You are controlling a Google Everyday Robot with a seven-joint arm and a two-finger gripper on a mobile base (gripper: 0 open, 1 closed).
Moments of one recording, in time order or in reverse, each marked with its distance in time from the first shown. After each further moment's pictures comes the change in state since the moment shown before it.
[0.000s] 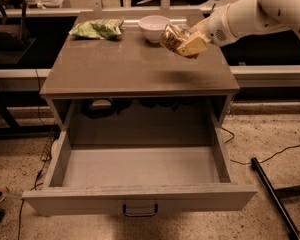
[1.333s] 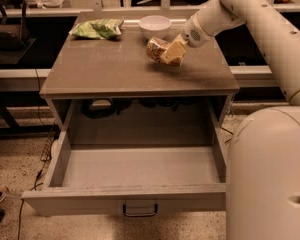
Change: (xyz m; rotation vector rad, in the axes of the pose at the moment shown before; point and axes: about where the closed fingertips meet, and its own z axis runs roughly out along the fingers) arm 0.013 0.001 0.081 -0.168 0.185 0.144
